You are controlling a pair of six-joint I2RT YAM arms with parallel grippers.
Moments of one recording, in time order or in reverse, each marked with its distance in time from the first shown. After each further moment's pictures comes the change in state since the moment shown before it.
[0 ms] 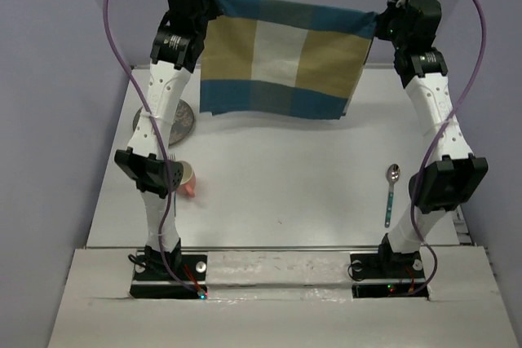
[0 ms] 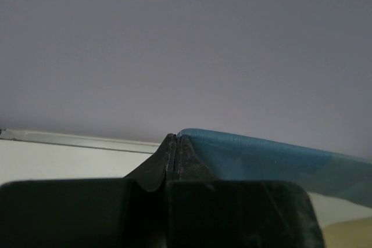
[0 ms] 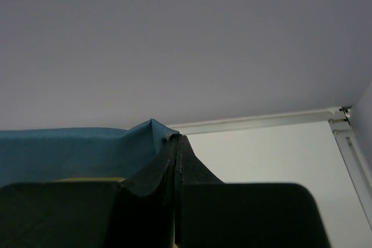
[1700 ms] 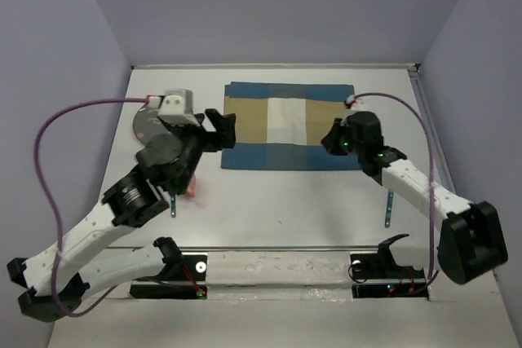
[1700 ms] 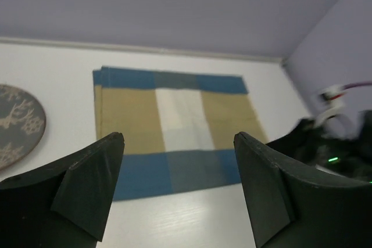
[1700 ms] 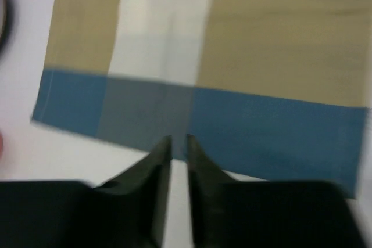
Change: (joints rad) left arm -0.615 -1.048 -1.292 0.181 -0.378 -0.111; right arm 0.207 -0.523 -1.133 0.201 -0.166 0.232
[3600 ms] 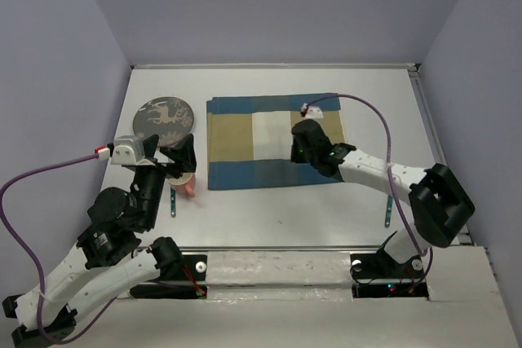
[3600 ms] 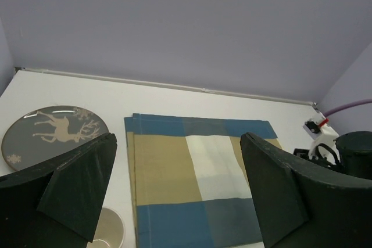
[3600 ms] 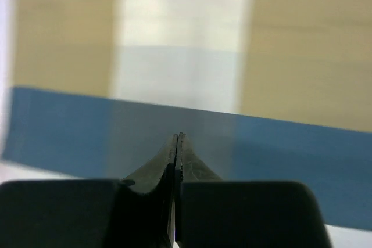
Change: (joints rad) left arm 0.002 -0.515 -0.343 0.200 -0.111 0.257; right arm 0.523 0.392 0.283 -0.080 0.418 0.138
